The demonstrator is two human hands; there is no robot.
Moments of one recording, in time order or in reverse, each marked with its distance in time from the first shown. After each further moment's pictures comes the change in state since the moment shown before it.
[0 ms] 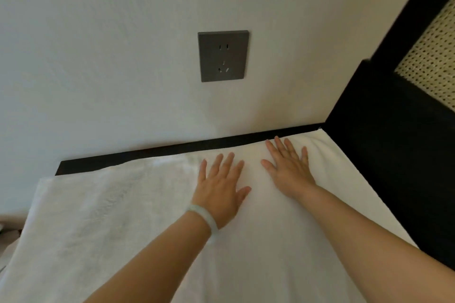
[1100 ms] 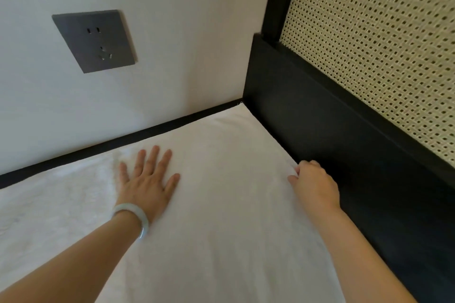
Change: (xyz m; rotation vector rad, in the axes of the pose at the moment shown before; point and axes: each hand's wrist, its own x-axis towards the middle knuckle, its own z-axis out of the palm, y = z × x) left_hand 0.006 0.019 0.023 0.114 -0.050 -0.099; right_hand -0.171 0.123 -0.032 0.057 0.147 0.622
